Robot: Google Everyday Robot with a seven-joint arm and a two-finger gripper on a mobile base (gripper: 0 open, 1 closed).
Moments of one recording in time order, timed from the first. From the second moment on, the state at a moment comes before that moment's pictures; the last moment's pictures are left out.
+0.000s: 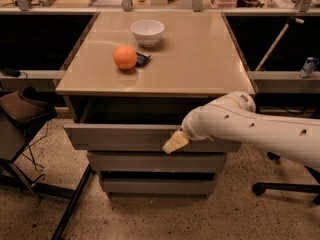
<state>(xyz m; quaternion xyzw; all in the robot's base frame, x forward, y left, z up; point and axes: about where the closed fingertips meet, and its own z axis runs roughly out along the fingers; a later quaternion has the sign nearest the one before) 0.605 -0.086 0.655 -0.41 0.86 0.03 0.31</state>
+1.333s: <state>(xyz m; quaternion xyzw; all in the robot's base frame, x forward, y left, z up) 0.610 -0.087 0.650 -0.42 0.86 0.00 0.30</state>
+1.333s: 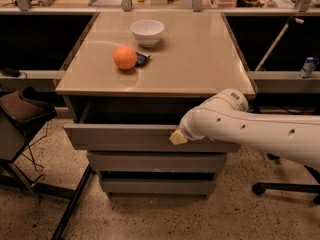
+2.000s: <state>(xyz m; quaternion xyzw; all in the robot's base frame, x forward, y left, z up) 0.610 -0.087 0.650 -0.42 0.86 0.00 0.30</state>
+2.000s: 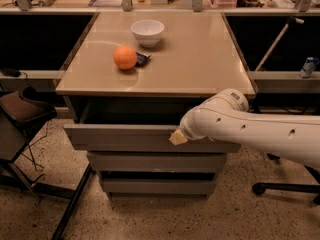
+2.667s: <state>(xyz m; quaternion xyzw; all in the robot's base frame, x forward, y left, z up) 0.609 -0.087 0.651 -0.42 0.86 0.00 0.30</state>
